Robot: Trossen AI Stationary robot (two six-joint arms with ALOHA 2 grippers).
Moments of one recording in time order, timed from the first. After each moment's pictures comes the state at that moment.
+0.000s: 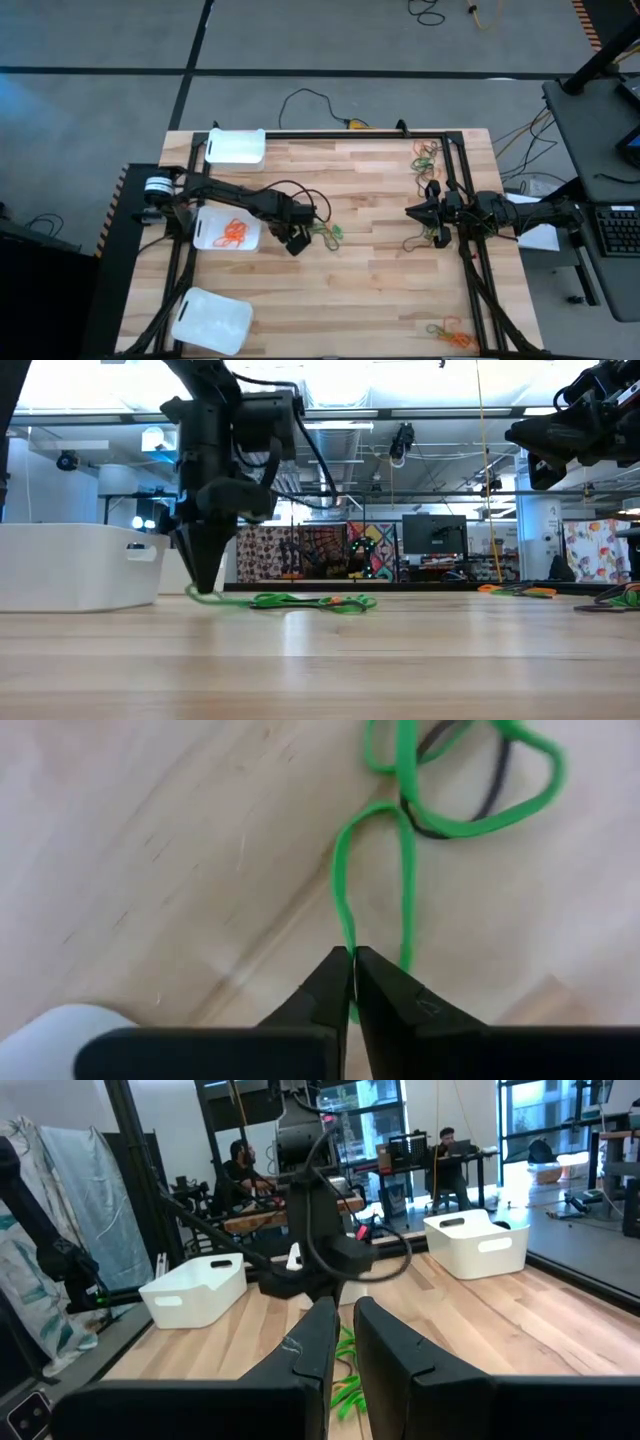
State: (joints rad) left arm -0.01 1.80 1.13 -0.80 0.02 -0.75; right arm 0.06 0.06 0.01 0.11 0.05 0.16
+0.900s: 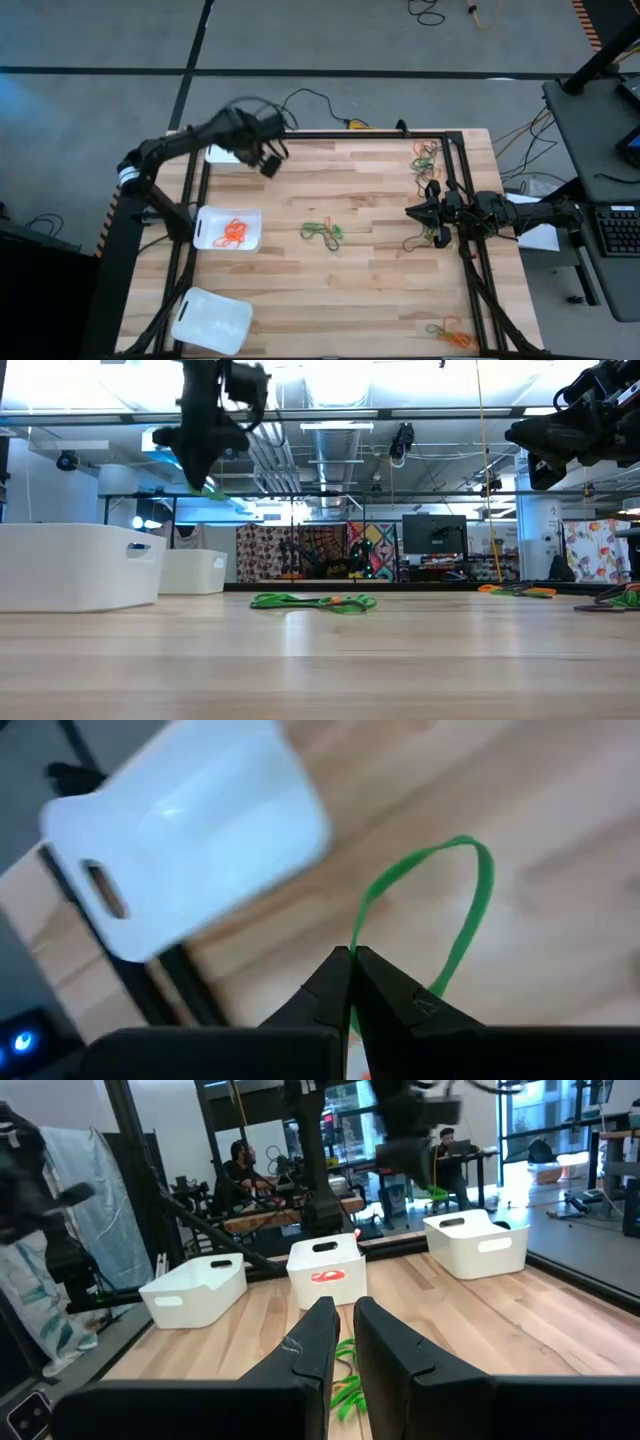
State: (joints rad) left arm 0.50 1.60 1.50 -1.40 -0.30 -0.53; right arm 0.06 0.06 0.01 0.11 0.05 0.16
